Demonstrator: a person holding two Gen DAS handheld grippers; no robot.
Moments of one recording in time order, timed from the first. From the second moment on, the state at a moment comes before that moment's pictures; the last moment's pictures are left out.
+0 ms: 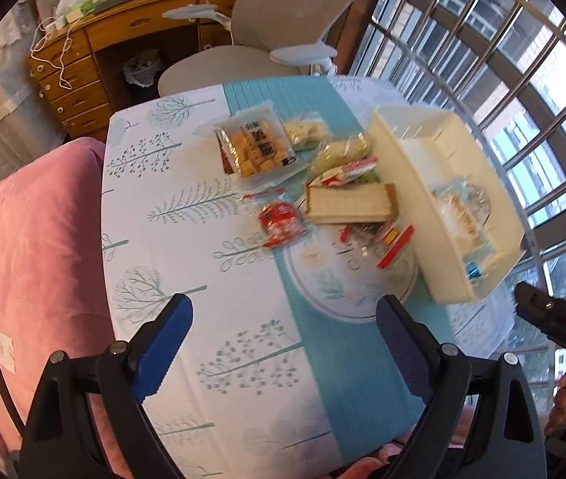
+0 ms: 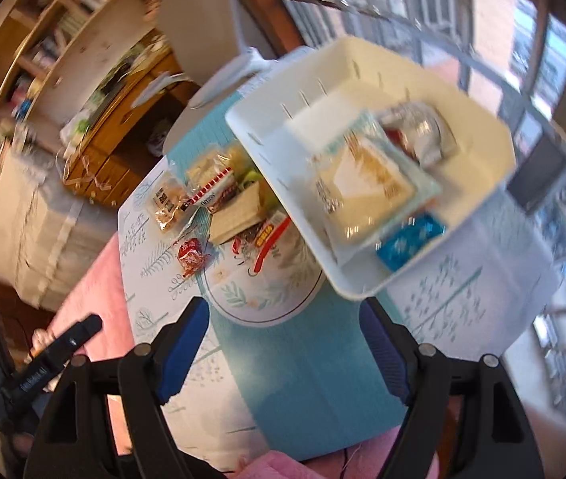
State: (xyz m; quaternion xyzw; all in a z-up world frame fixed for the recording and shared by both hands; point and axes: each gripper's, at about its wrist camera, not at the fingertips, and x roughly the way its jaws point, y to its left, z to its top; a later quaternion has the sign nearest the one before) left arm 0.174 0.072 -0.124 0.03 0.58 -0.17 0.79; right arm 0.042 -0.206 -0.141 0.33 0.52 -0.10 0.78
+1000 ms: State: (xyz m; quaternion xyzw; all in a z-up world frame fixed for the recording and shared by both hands) left arm 0.262 0.035 -0.238 0.04 0.64 -0.15 0.76; right arm 0.116 -0.175 -0.227 0.44 0.48 -0.10 0.75
